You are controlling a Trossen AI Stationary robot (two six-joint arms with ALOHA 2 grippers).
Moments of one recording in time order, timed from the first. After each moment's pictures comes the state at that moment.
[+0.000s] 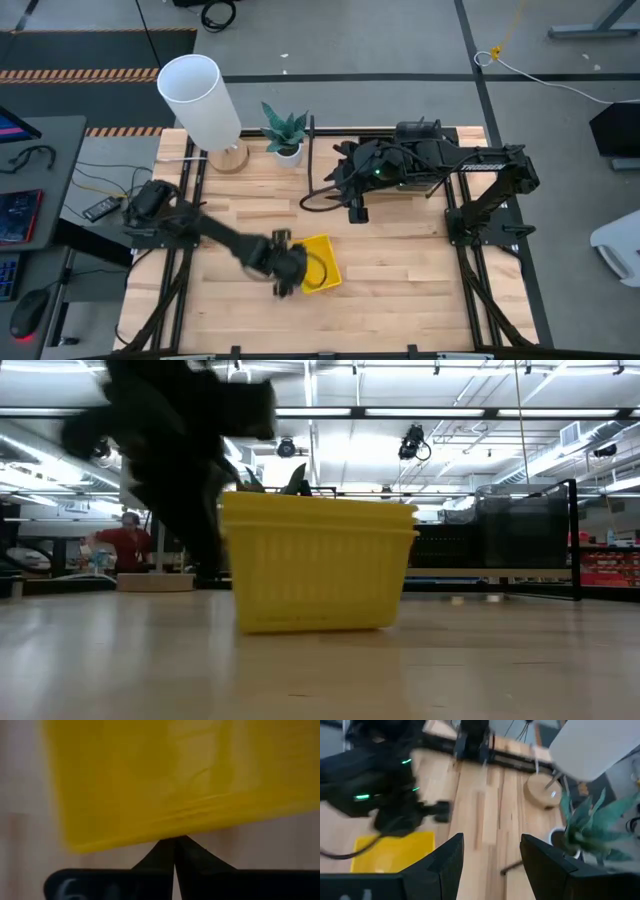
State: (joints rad) left arm -0.42 1.81 1.17 -0.60 -0.28 -0.41; right arm 0.07 1.58 1.75 -0.81 0.14 -0.18
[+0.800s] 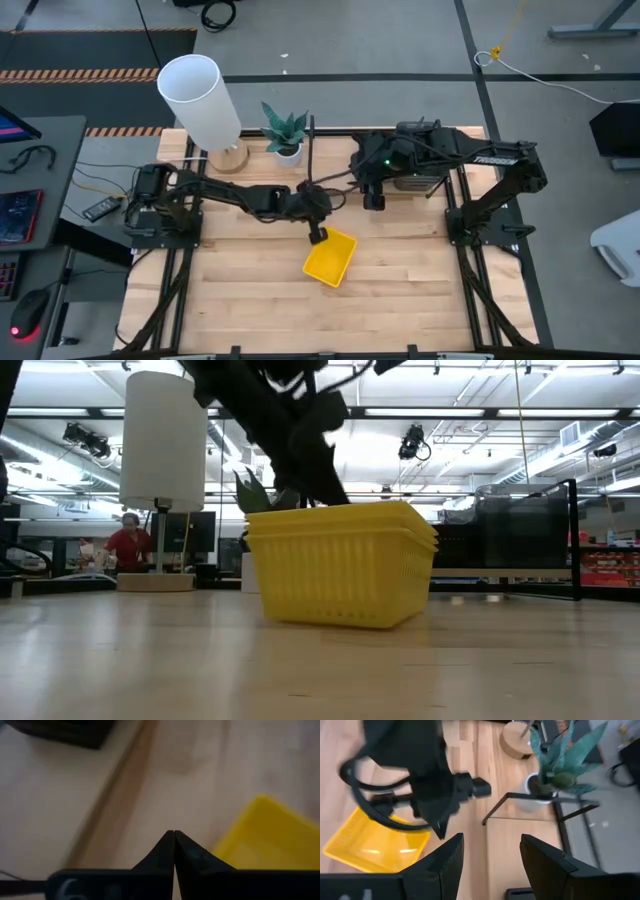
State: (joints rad) left arm -0.04 1.75 1.15 -0.15 -0.24 -0.19; right arm 0.02 1.51 1.75 -1.06 0.22 -0.10
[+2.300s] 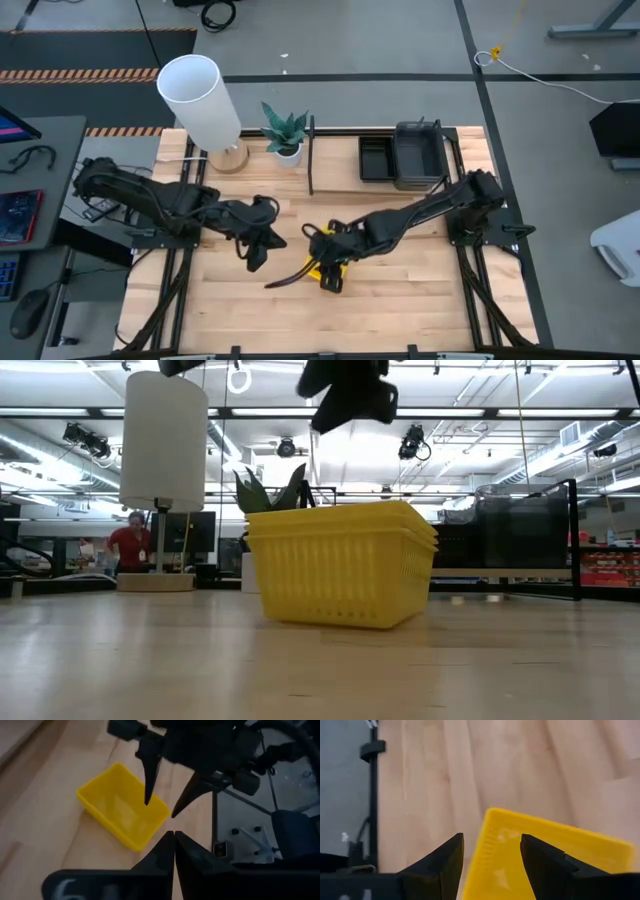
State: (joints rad) left arm -0.32 1.22 1.15 -0.55 -0.09 -0.64; right arm 0.32 1.89 1.62 -0.68 0.10 0.51
